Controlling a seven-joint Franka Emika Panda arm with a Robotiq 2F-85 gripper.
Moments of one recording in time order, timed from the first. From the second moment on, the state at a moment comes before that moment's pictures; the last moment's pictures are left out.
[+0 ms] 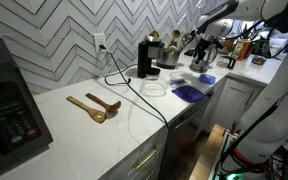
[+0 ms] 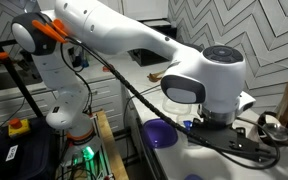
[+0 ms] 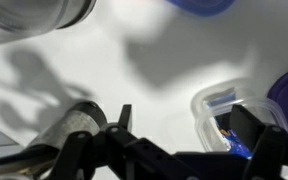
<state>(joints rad) -0.41 0.01 -0.43 -2.01 0.20 2.25 -1.57</state>
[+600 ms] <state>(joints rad) -0.50 0.08 -0.48 -2.00 0.25 2.24 -1.26</state>
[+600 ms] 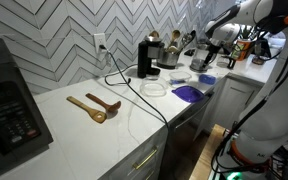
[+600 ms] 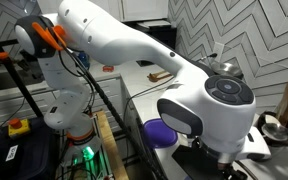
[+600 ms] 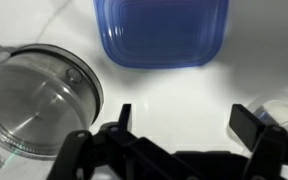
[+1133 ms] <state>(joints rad) -0.54 0.12 -0.49 -2.00 0.25 2.21 -1.01</state>
